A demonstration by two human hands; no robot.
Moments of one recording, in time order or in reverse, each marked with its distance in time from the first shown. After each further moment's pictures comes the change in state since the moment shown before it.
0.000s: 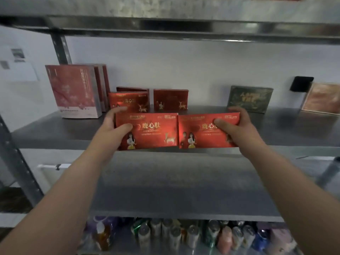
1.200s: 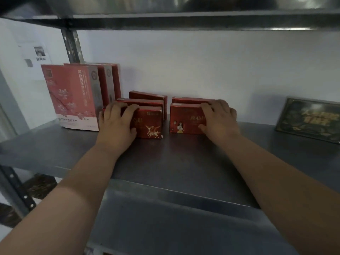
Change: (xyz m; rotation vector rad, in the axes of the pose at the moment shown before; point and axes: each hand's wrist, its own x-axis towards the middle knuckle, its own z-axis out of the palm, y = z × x) left_hand 0.173 -0.068 -0.003 1.382 0.267 0.472; right_hand 0.209 0.038 0.152 -1.132 -0.138 -0.650
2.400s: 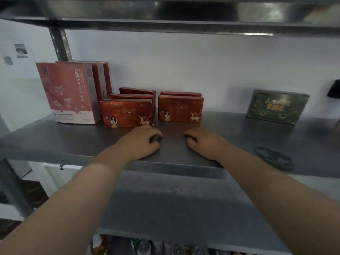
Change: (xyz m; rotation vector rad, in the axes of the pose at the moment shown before) left_hand -0.039 0.064 -0.041 -0.370 -0.655 0.201; right_hand -0.096 -0.023 -0.037 0.218 -0.453 -0.035
